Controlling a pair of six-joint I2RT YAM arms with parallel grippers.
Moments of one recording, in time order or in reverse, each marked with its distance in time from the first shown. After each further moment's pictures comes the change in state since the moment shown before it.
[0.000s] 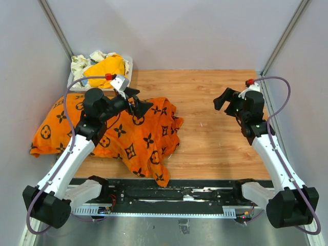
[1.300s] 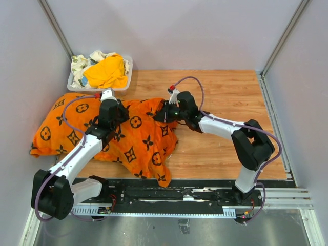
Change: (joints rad) left arm 0.007 0.118 -0.201 -0.097 -0.737 -0.388; right arm 0.560 0.735 0.266 0.420 -0.357 0.166
